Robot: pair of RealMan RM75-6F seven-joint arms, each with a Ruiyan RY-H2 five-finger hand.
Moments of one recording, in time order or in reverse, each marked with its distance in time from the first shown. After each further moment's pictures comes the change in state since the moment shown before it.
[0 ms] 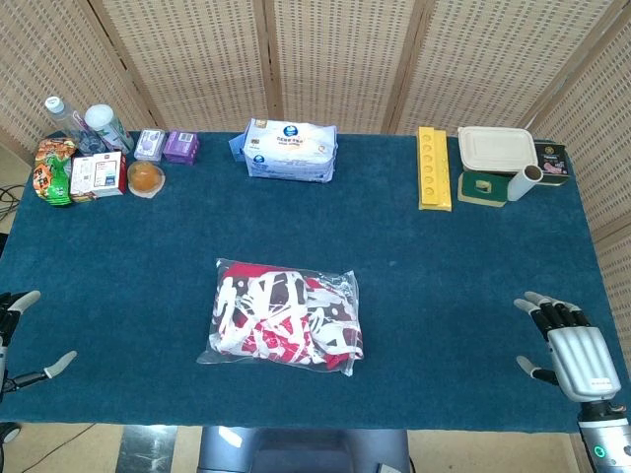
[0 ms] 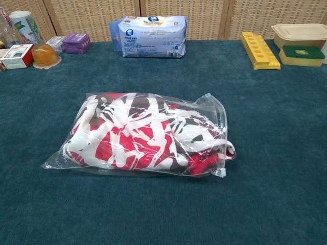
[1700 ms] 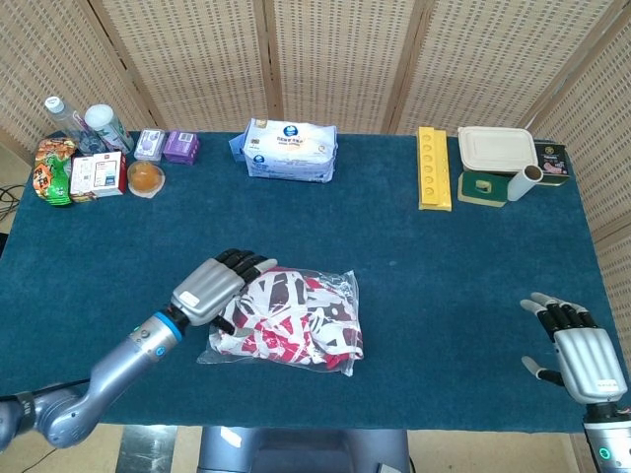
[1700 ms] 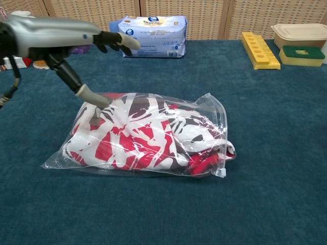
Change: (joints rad) left arm -0.785 -0.138 -0.192 -0.175 -0.384 -0.820 0.472; right arm -0.010 0.002 -0.003 0.019 0.004 0.015 0.023
